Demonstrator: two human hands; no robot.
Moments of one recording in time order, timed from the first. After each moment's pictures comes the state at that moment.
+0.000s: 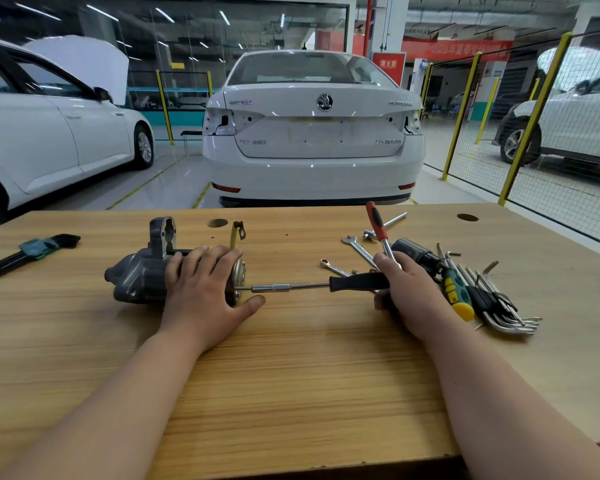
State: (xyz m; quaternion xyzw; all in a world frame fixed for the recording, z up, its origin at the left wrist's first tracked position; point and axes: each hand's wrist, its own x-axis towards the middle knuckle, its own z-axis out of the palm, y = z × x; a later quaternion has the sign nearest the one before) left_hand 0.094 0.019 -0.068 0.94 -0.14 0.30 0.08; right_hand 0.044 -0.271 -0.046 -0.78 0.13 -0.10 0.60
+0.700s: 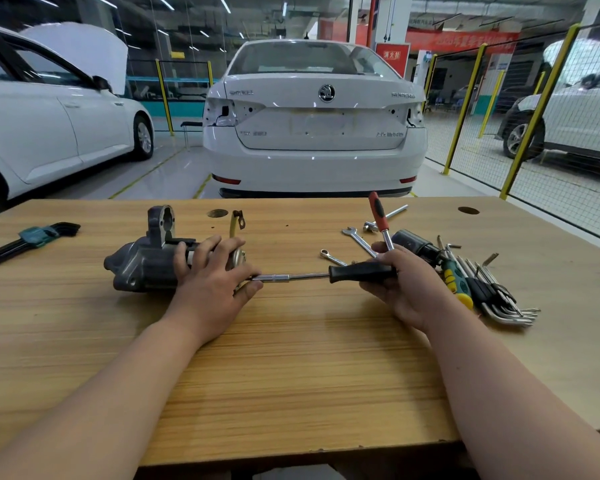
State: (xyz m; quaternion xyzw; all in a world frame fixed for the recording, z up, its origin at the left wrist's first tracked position) left_hand 0.088 0.017 -0.070 0.93 -0.23 0.27 0.09; right_hand 0.045 -0.271 -0.044 -0.55 0.14 -0.03 0.82
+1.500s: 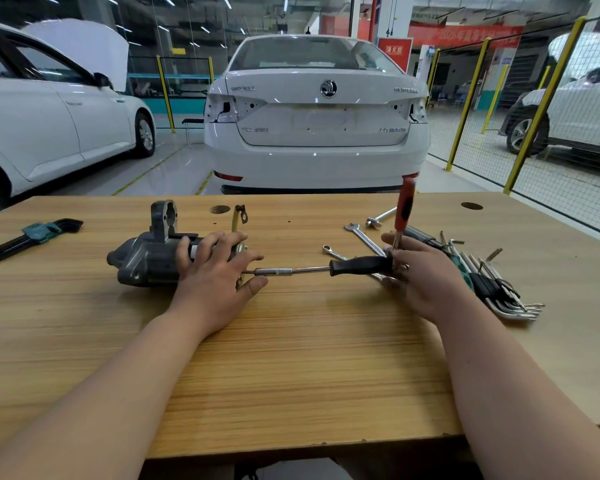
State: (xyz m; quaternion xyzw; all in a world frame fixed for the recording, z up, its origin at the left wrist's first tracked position) left_hand 0.095 0.016 -0.070 0.94 -0.21 0.26 0.08; right_hand 0.043 -0.279 -0.039 -0.64 0.17 -0.09 0.74
